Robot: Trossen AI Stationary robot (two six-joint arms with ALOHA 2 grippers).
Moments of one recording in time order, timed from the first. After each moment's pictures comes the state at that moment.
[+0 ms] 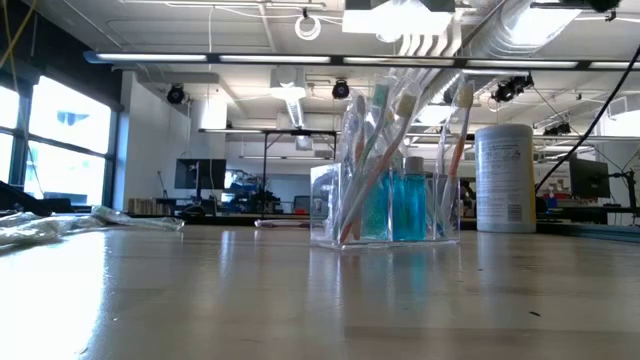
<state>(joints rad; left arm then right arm) -0.60 2.22 2.33 -1.53 -1.11 -0.37 0.87 0.99 0.80 -0.41 0.69 0.65</state>
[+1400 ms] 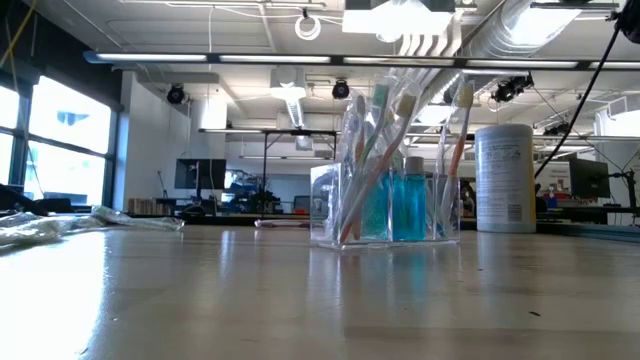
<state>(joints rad) -0.41 1.94 1.94 -0.65 -0.53 0.15 1.17 0.98 0.62 -0.23 0.94 0.76</state>
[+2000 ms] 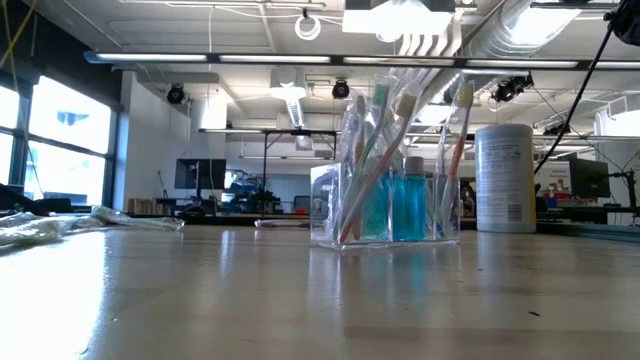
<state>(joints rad) -0.48 1.37 1.16 -0.31 -0.68 0.01 1.25 0.98 0.62 -0.16 1.00 0.66</state>
